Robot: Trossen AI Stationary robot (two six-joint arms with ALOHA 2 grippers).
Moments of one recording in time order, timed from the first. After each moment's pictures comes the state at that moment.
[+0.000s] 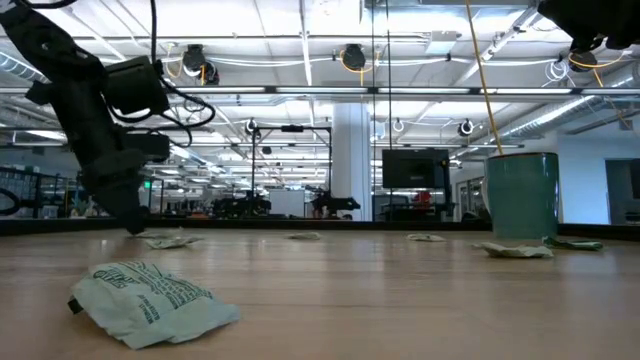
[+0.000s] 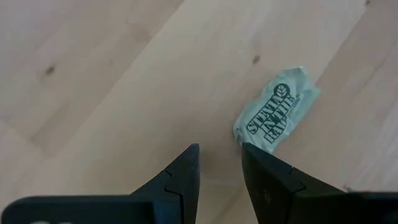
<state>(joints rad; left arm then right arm) 0.34 1.08 0.33 -0.33 -0.03 -0.30 0.88 0.00 0.06 0.43 0.97 -0.70</state>
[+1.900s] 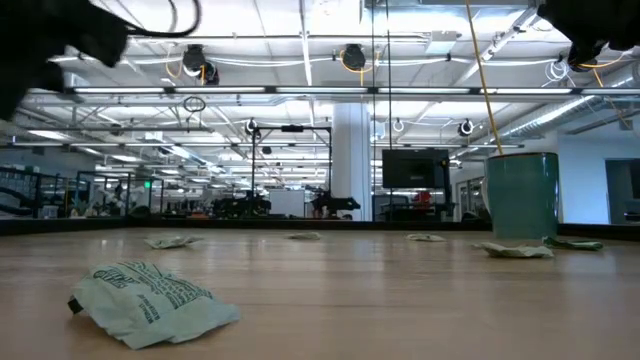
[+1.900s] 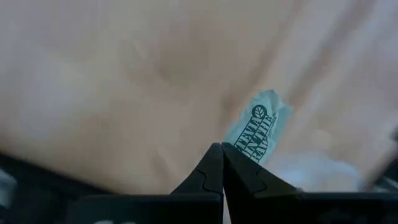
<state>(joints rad) -0.42 1.19 0.92 -1.17 0.15 -0.99 0.88 0.00 0.06 0.40 0.97 -0.50</state>
